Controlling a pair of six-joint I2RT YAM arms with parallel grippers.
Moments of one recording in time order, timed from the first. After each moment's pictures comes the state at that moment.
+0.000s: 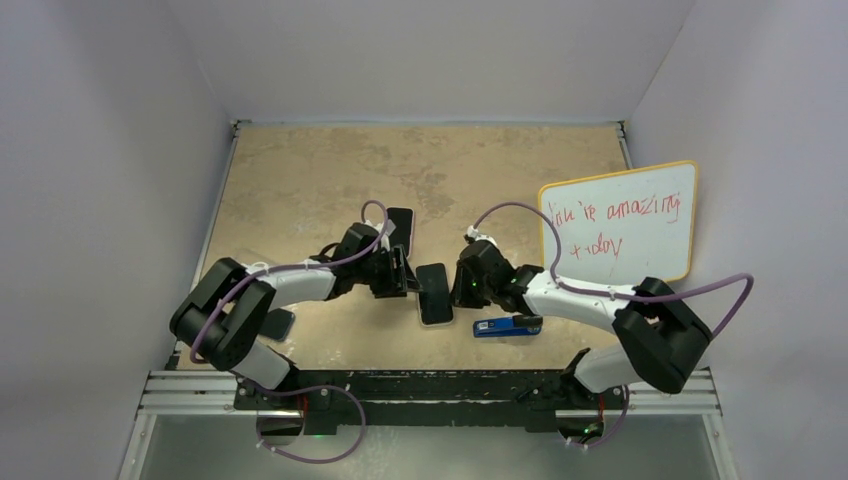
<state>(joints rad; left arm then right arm) -0.58 1.53 0.61 0.10 0.39 -0.80 0.82 1.39 0.65 -0.19 0.02 0.82</state>
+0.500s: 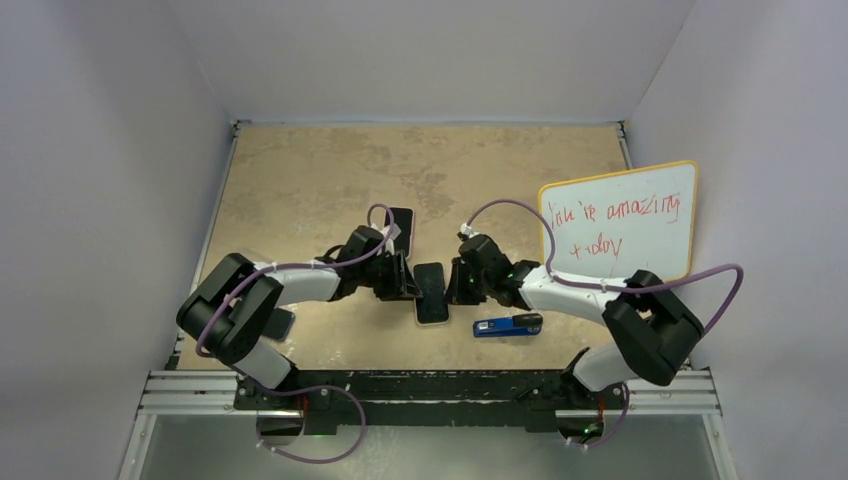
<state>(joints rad) -0.61 1.57 0.61 0.13 0.42 -0.81 0.79 1.46 0.68 -0.14 -0.10 0.76</state>
